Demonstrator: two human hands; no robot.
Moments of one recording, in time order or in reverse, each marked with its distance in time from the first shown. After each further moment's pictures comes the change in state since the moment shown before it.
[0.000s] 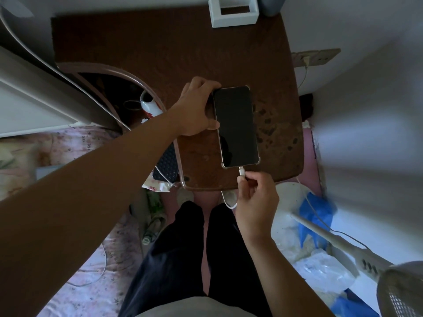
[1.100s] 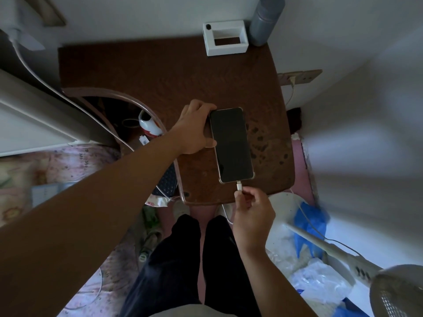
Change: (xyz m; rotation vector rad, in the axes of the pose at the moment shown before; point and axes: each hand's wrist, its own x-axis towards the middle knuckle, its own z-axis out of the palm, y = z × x) left_hand 0.002 -0.003 0.000 0.014 -0.004 0.020; right_hand -0.002 -0.015 0.001 -0.007 0.031 0.231
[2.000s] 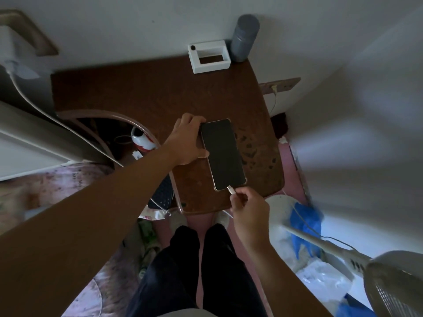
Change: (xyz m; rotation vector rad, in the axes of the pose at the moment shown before) left_hand 0.001 0.005 -0.005 0.062 -0.017 0.008; right_hand 0.012 -0.019 -0.017 -0.085 -0.189 -0.023
